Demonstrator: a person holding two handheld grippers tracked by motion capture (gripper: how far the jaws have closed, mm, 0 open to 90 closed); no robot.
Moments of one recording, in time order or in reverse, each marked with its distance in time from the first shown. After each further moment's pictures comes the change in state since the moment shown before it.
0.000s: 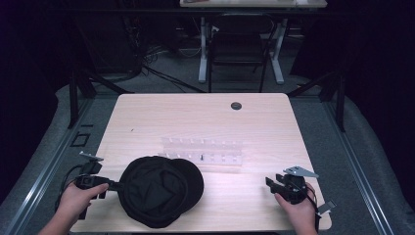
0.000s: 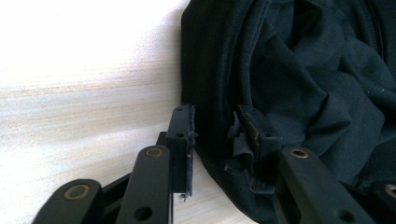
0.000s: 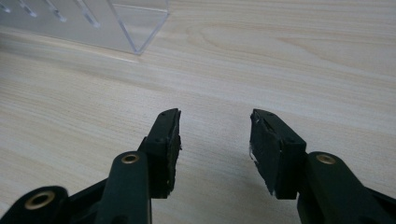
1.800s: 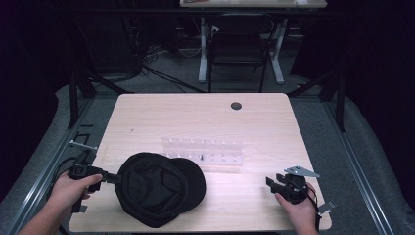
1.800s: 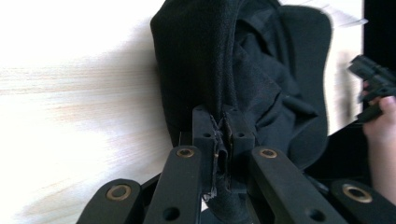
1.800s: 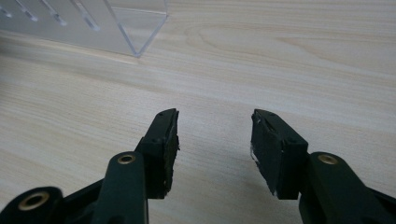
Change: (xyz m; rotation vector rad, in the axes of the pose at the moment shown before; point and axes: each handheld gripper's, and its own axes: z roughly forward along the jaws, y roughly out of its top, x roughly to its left) left arm -0.019 0.016 -0.037 0.009 -0.145 -0.072; right arm -0.002 0.000 -0.001 0.002 0.002 0.017
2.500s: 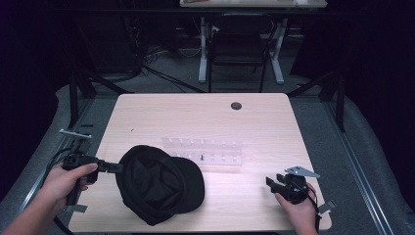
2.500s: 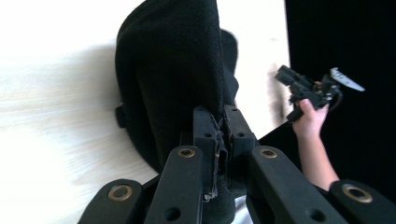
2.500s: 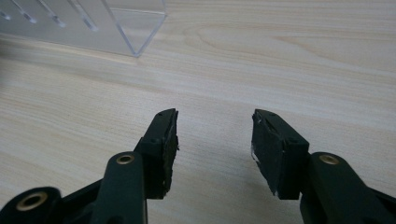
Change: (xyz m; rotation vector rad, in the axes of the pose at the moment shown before) left arm -0.032 0.011 -0.027 -0.039 -0.180 -0.001; right arm -0.001 -0.001 0.000 -0.004 0.002 0.011
